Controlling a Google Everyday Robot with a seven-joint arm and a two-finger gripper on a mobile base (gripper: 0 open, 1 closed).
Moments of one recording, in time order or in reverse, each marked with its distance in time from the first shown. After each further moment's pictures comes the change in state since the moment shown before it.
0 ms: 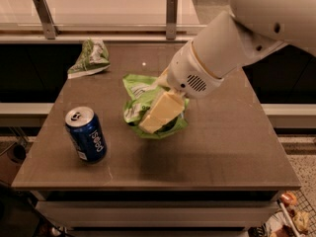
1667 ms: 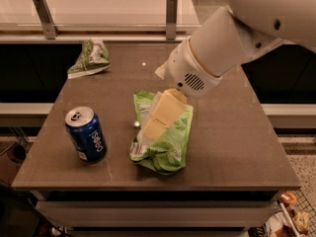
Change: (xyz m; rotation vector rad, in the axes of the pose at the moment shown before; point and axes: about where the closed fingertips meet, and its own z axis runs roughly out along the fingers) arm -0.007 0.007 -0.002 0.005 0.004 -0.019
